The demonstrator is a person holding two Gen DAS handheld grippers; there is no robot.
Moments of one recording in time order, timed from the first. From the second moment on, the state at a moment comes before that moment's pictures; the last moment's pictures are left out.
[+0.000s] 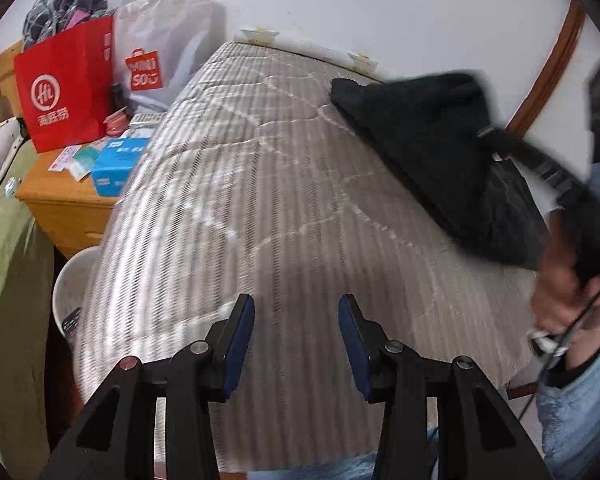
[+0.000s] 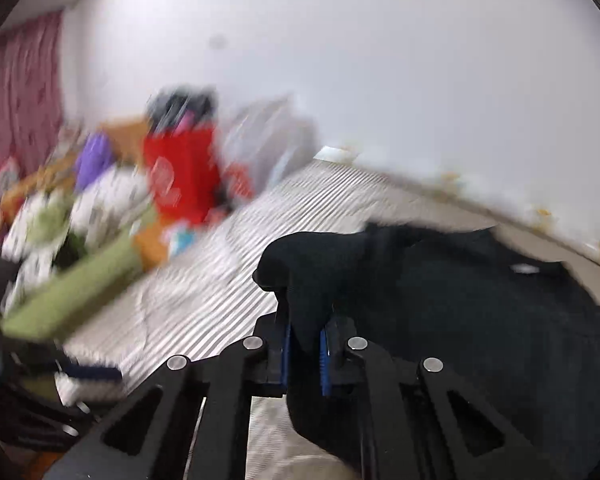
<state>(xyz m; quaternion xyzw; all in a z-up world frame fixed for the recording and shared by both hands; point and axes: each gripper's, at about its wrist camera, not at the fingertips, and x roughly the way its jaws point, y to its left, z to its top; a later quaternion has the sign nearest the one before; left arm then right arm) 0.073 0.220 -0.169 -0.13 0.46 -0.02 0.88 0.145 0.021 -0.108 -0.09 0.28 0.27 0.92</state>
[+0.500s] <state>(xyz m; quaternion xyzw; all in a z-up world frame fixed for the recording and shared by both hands) 0.119 0.061 -0.167 -0.10 0.44 -0.16 0.87 0.135 -0.297 -0.111 0.12 0.27 0.05 0.95</state>
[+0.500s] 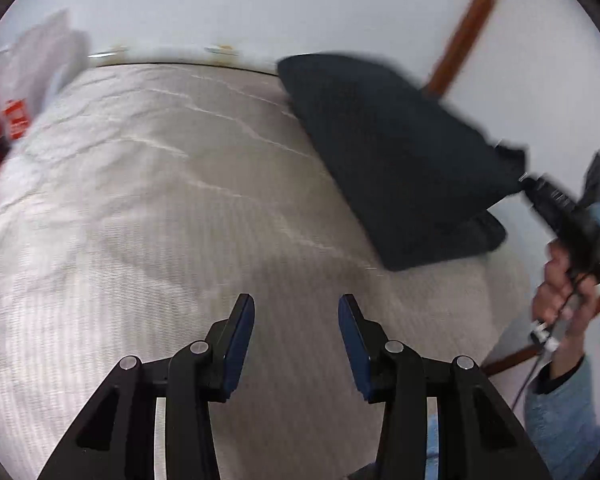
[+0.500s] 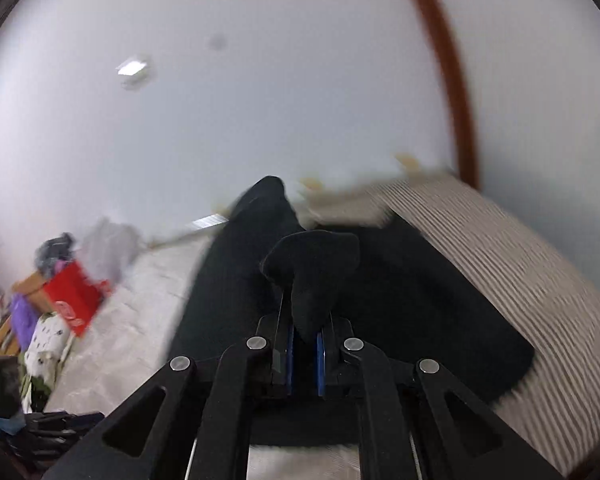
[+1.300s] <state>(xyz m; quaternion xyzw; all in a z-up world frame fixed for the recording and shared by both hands) 0.187 -0.071 -0.184 -0.02 0.46 -0.21 0.86 0.190 -0.319 -0.169 0.17 0.32 0.06 0.93</state>
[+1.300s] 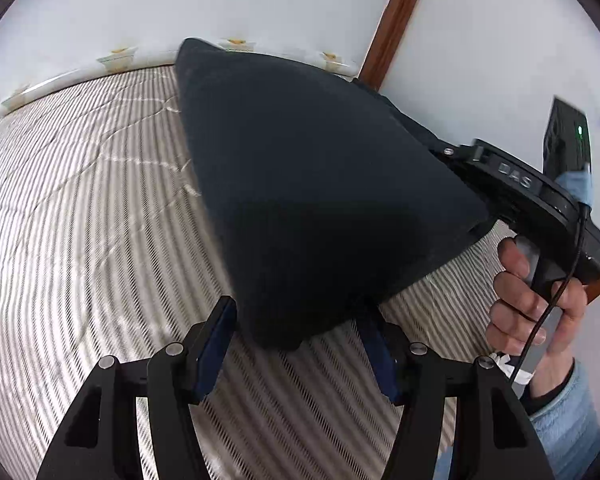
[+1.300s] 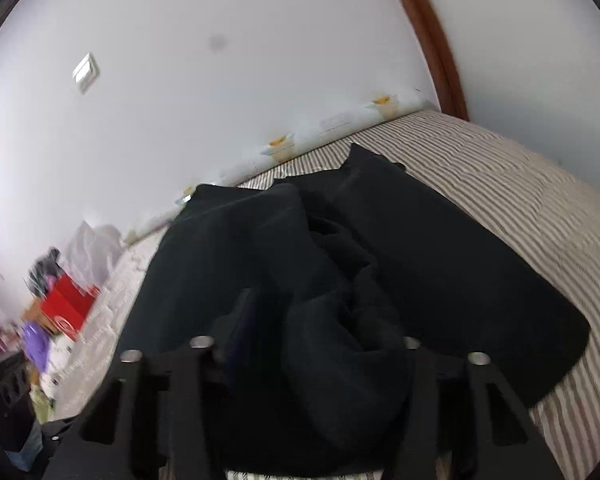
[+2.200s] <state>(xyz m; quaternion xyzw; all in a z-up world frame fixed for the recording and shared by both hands) 0.192 -0.129 -0.167 0.01 0.42 -0.21 0.88 0.138 -0.428 -0.185 0.22 0.32 -0.06 0.92</state>
